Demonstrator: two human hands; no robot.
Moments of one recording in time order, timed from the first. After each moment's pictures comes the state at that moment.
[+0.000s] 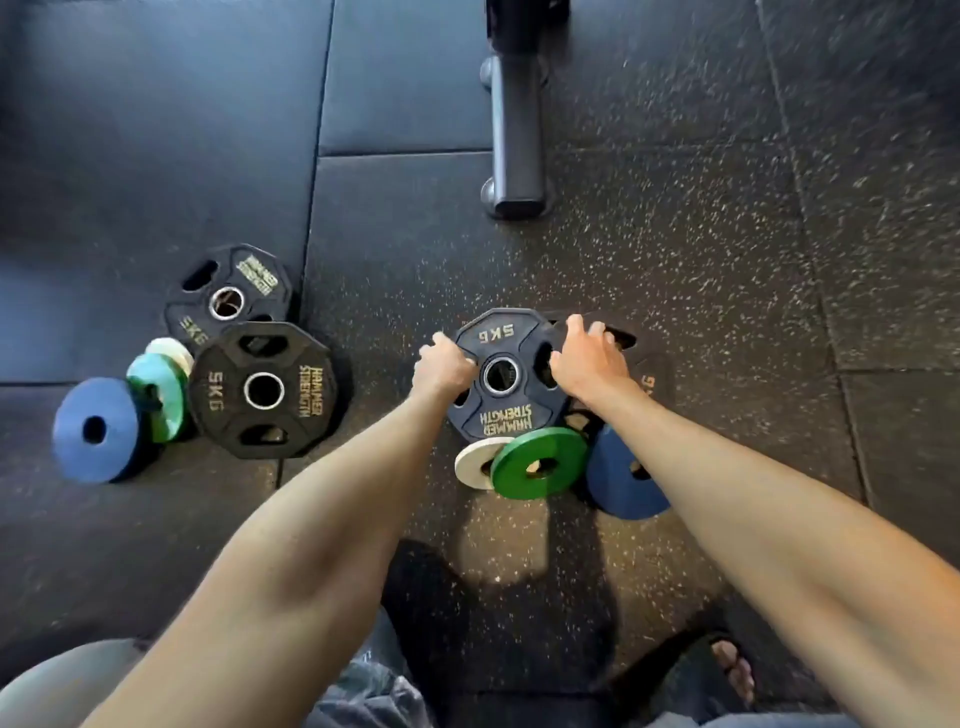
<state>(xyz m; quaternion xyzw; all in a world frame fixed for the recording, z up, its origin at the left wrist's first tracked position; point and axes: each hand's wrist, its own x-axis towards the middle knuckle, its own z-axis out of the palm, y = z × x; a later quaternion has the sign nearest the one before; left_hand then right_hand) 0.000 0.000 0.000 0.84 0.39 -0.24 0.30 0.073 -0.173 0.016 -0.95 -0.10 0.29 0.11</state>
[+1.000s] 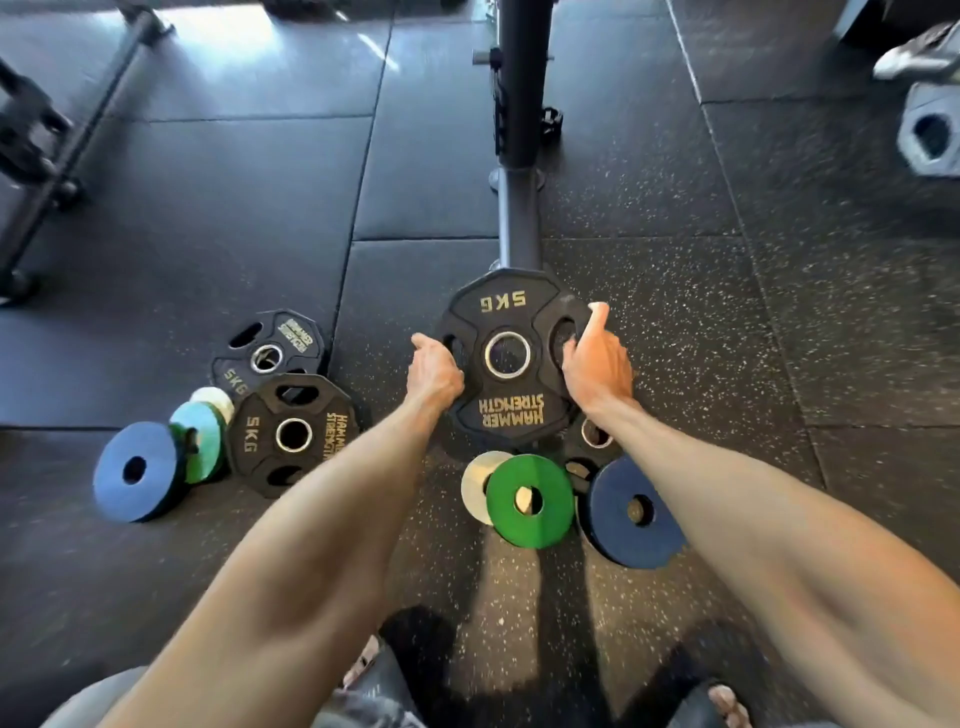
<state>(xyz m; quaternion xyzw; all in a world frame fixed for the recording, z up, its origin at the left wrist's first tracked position) -0.003 0.009 0.116 0.84 0.43 -0.11 0.32 0.064 -0.170 0.115 -0.95 -0.08 0.04 0.29</state>
